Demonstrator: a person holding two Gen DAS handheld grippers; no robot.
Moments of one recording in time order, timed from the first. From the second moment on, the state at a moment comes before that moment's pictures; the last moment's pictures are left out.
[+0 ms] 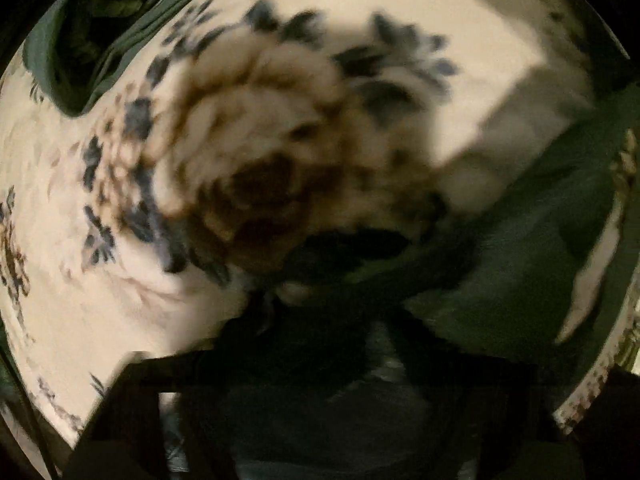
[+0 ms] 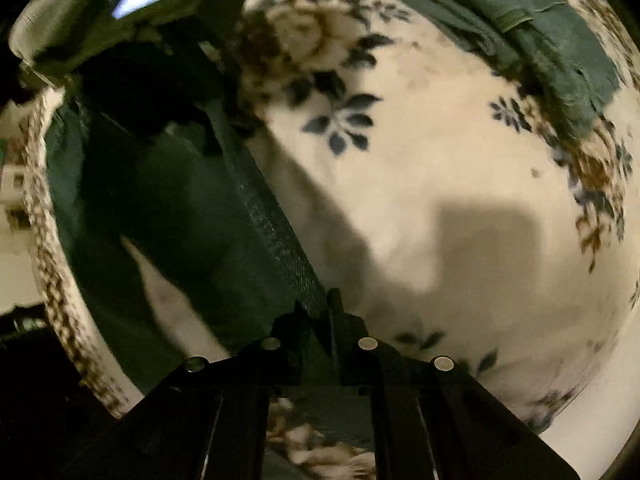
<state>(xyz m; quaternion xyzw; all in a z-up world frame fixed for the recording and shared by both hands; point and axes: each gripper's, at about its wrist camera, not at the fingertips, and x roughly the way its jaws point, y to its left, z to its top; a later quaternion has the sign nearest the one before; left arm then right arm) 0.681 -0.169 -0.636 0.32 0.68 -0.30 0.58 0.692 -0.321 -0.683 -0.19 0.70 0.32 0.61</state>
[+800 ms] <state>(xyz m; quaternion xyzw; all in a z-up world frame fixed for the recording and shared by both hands) 0.420 -0.106 -0.555 0.02 0.74 -0.14 0.66 0.439 -0.304 -0.664 -0.09 0.74 0.21 0.63</state>
